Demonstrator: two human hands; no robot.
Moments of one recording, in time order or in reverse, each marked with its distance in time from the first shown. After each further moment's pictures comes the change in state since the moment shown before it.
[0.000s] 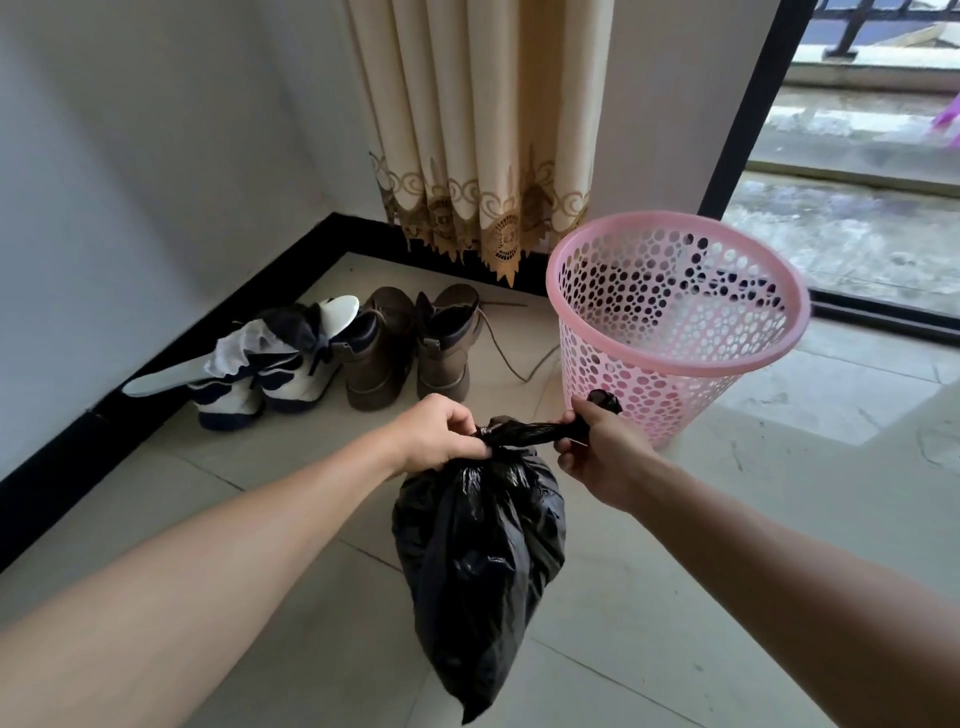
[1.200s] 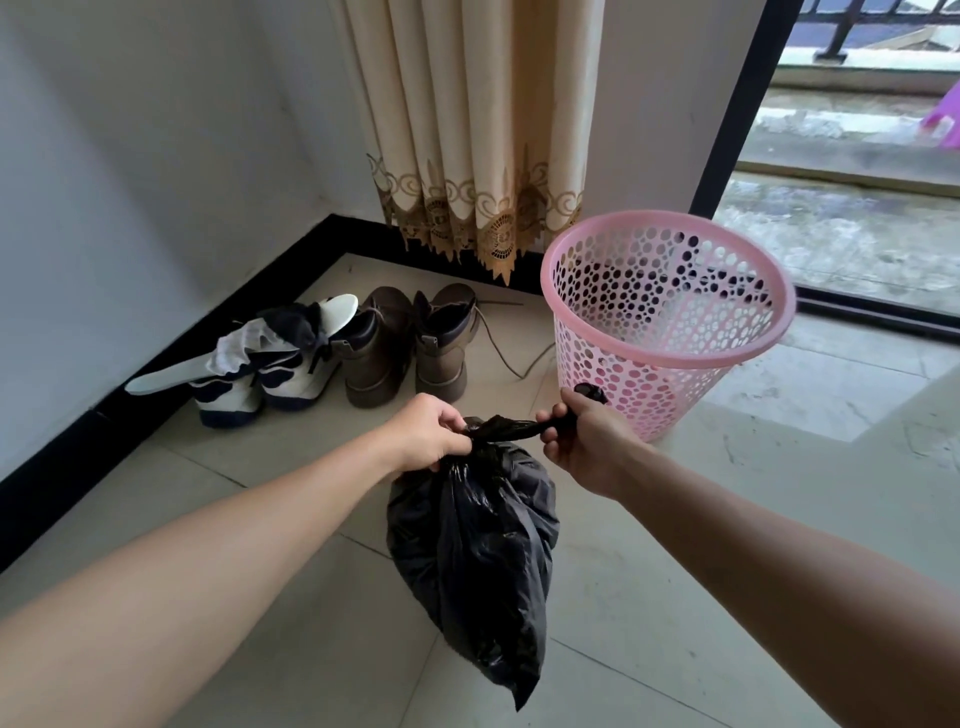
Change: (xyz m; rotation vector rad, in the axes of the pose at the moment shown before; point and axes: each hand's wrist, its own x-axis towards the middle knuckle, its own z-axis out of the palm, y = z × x) left_hand -0.006 -0.007 0.006 -0.077 0.114 -0.101; right_hand -0.010 -0.001 0.009 0.015 -0.059 0.037
